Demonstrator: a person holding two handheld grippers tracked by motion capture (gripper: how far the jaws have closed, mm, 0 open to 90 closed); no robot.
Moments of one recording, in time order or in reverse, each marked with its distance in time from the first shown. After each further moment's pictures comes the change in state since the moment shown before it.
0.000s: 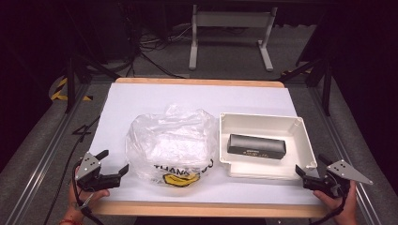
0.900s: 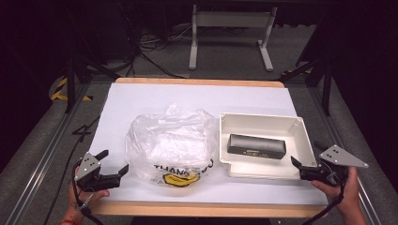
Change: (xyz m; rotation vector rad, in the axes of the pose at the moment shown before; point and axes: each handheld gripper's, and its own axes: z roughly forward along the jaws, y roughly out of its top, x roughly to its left) left arm 0.000 0.000 -0.001 -0.009 -0.006 0.007; right arm 0.015 0.060 0.002 0.046 0.046 -0.166
